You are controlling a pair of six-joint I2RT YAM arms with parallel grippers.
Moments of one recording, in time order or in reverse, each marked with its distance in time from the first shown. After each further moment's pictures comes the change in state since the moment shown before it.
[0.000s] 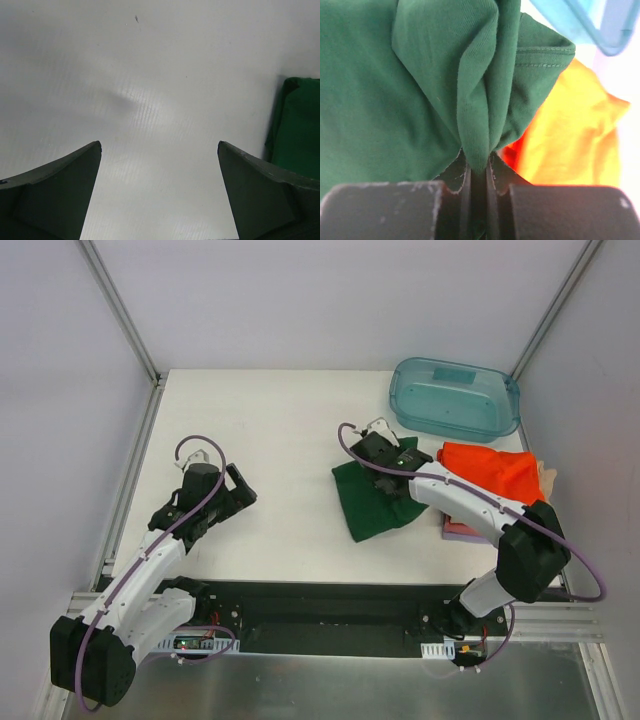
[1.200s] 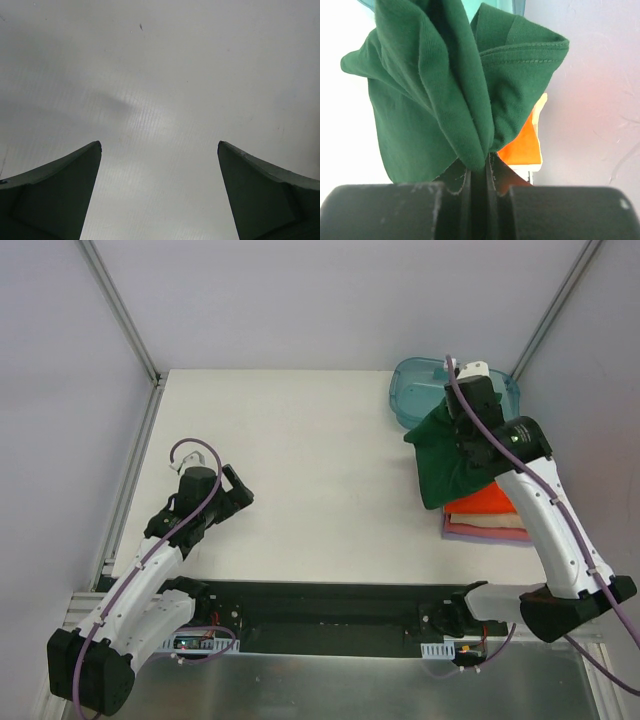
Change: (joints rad) left arm 0.000 -0.063 -0.015 -0.014 -0.035 -0.001; right arm -0.278 -0.257 0.435 -0.407 -0.018 -0.099
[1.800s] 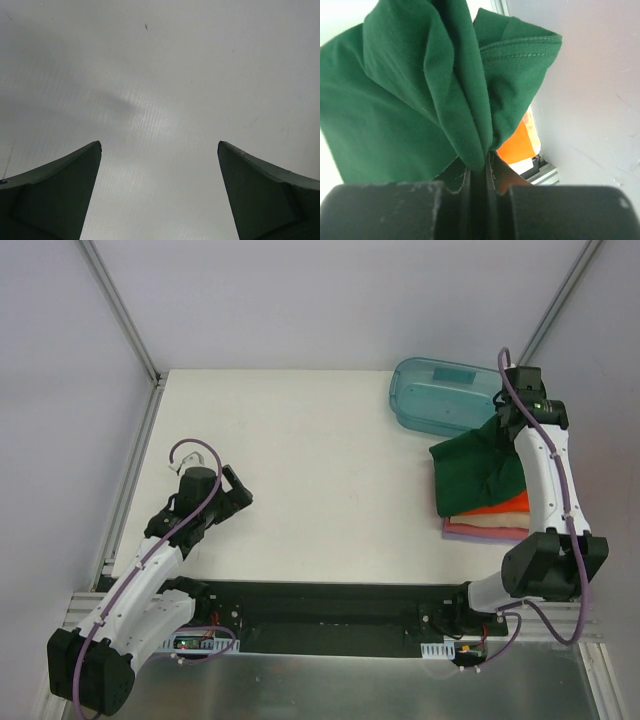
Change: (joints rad) left arm 0.000 0.002 0.000 -0.007 -0.010 0.001; right arm -0.501 0.169 -0.046 0.031 -0.248 -0.033
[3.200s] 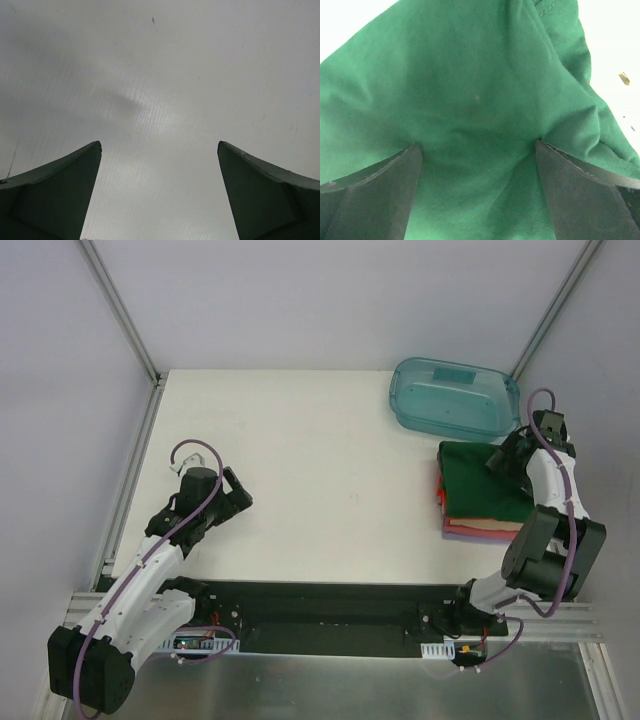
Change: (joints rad) left arm 0.000 0.011 0.000 -0.022 -0.004 0.004; right arm -0.307 0.020 -0.392 0.355 -0.285 0.336
